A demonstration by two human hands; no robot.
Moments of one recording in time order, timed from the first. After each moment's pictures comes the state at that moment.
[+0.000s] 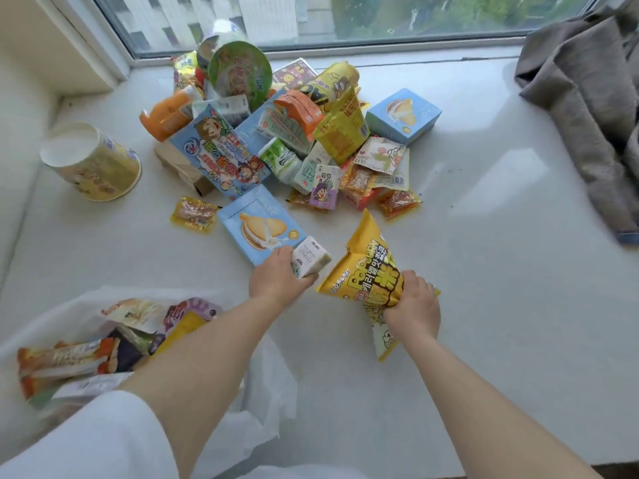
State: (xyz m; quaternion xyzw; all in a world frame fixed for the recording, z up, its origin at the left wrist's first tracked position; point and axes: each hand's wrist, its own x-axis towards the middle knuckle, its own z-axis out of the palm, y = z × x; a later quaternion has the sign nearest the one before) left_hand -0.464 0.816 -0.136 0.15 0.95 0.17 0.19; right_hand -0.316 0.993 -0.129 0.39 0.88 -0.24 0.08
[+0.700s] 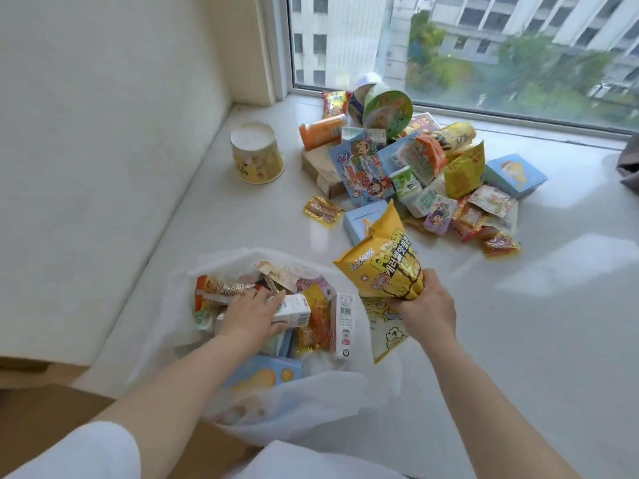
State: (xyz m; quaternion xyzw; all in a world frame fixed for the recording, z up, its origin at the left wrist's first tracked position) left_hand -0.422 0.533 -0.102 0.23 0.95 -0.09 0.20; right_hand -0.361 0.808 -0.040 0.31 0.87 -0.39 0.01
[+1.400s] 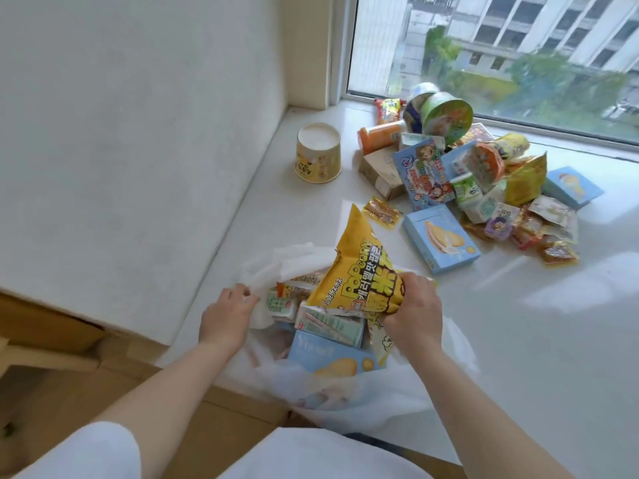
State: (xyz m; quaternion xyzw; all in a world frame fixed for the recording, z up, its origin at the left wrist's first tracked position) left_hand -0.412 0.358 -0.096 0.10 0.99 -0.03 0.11; right_hand -0.365 0.642 -0.041 0.15 0.95 -0.27 -0.09
